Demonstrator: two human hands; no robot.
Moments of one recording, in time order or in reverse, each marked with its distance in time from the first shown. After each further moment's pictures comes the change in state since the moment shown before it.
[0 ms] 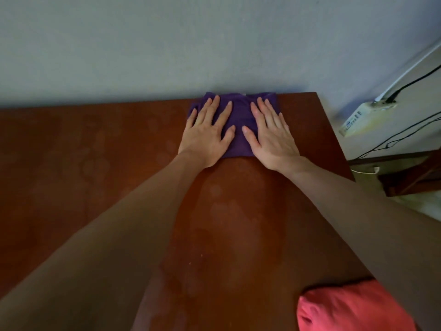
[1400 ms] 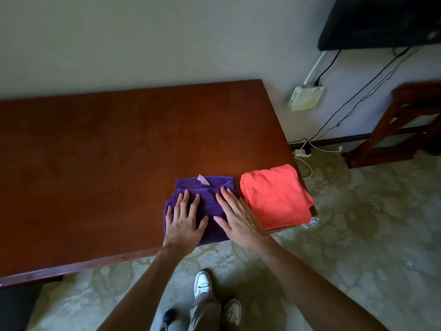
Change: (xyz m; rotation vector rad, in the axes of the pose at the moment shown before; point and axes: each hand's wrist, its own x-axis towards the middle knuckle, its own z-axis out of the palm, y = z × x) left_hand -0.442 0.110 -0.009 -0.103 -0.084 -0.236; right_hand -0.423 -0.101 -0.021 0.162 -0.071 -0.178
